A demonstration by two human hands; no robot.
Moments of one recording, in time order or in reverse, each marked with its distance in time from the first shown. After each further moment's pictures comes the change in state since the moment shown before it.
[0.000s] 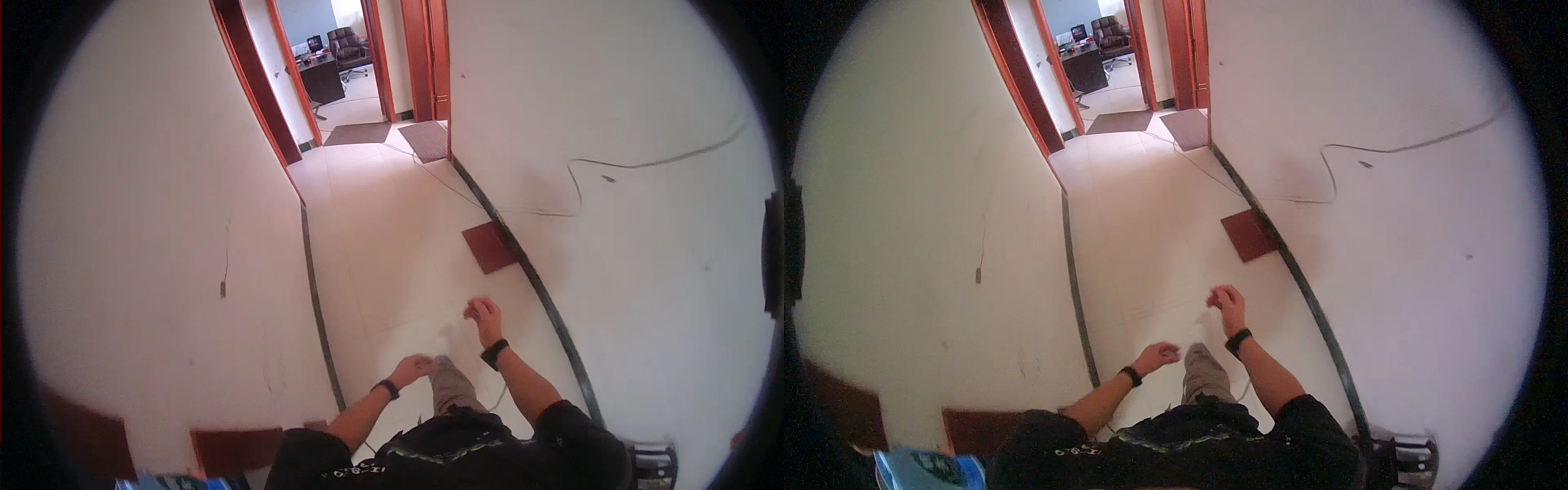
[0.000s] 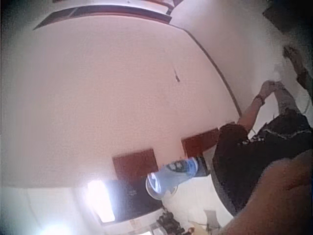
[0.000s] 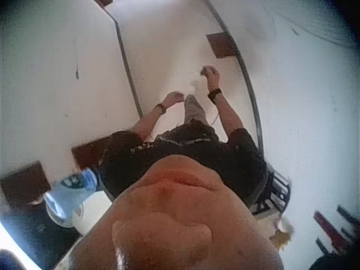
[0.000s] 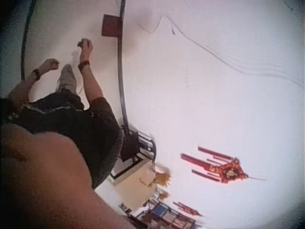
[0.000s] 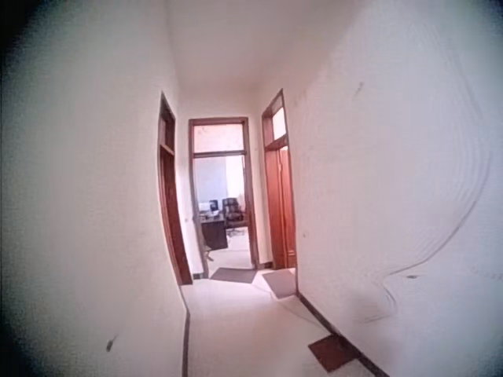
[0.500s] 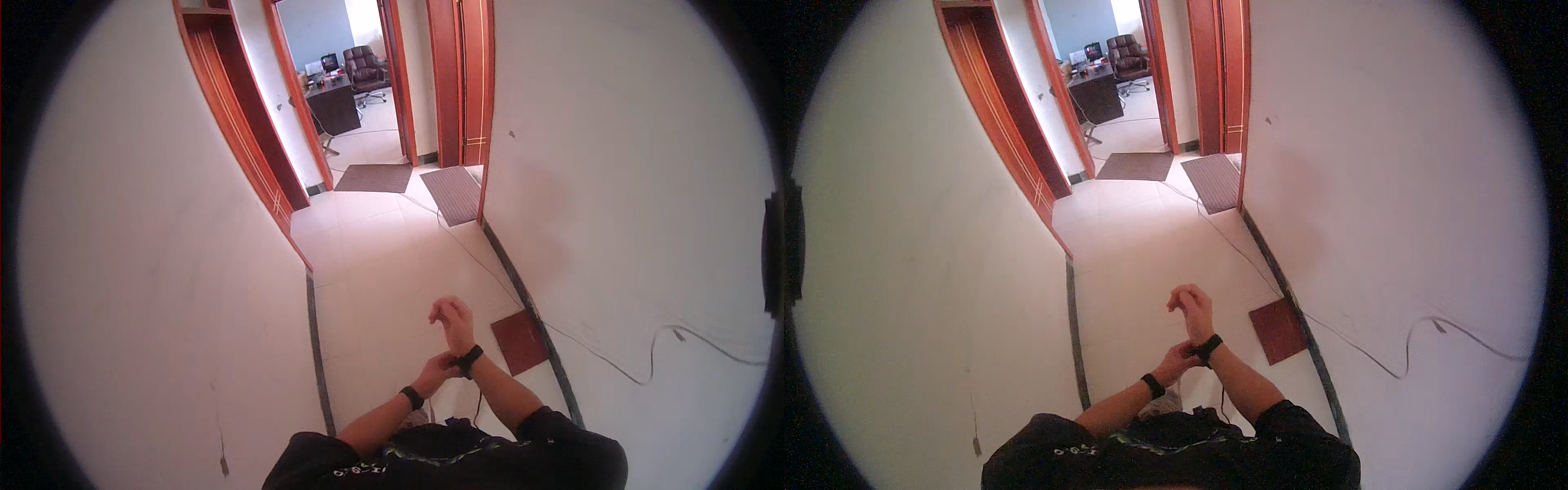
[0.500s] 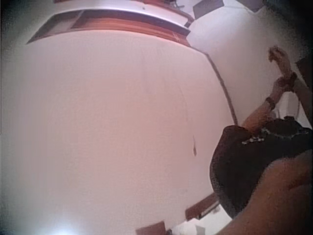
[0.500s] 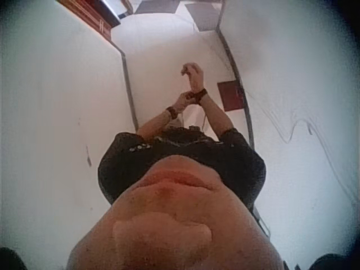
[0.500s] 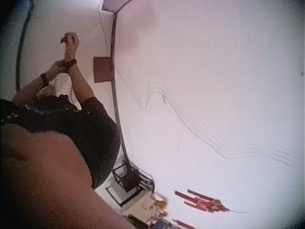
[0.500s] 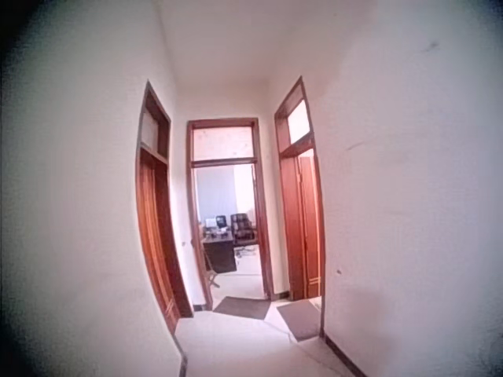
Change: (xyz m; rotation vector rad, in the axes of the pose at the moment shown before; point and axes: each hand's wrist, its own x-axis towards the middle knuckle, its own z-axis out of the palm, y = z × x) left_hand 0.419 0.237 -0.323 -0.562 -0.071 0.199; right_hand 0.539 -0.038 0.250 0.226 -0.245 -0.042
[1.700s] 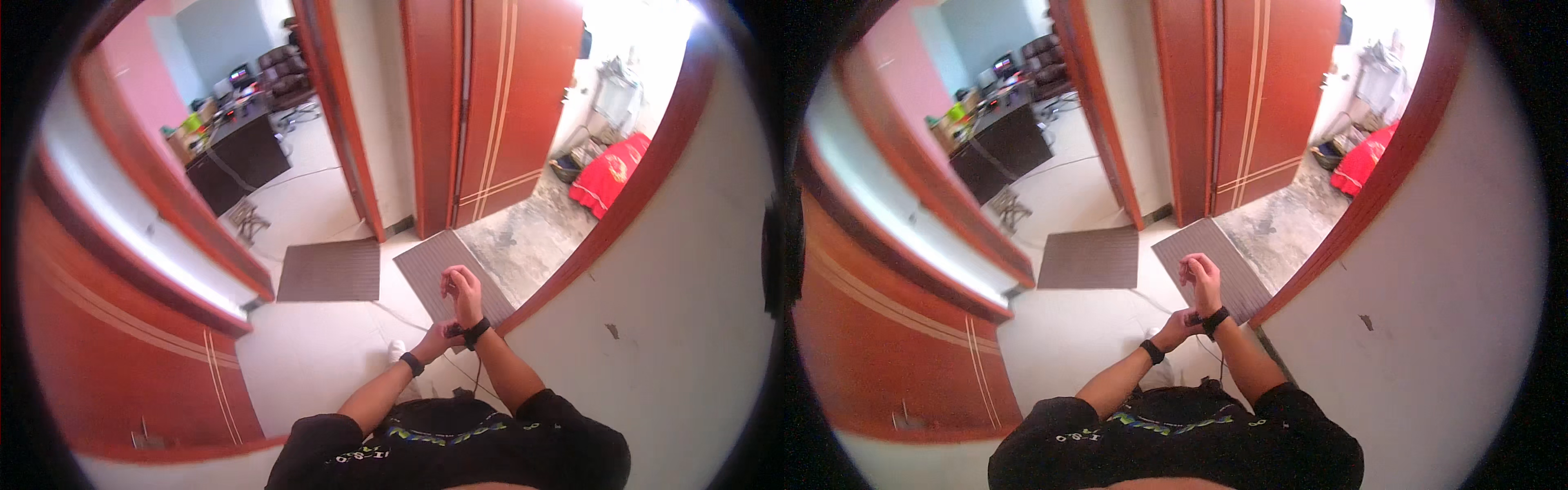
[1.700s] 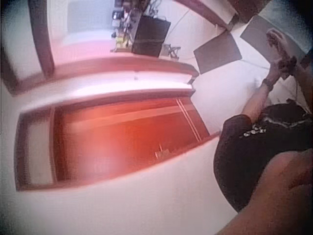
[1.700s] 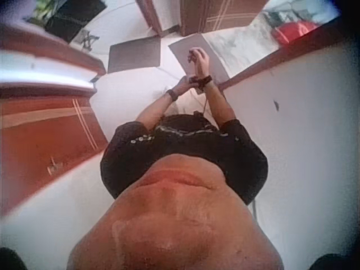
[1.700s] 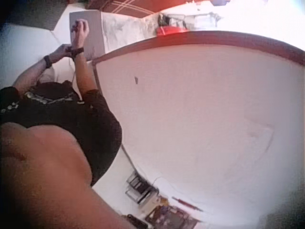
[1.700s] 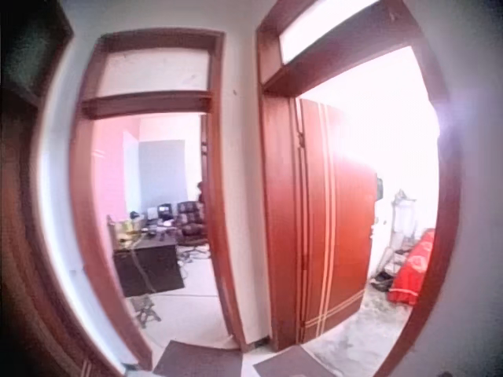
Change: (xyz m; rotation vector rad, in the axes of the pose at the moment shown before) left_hand 1.034 0.405 -0.571 0.227 -0.327 -0.056; right_hand 1.194 0.046 -0.165 -0.120 0.334 -0.176
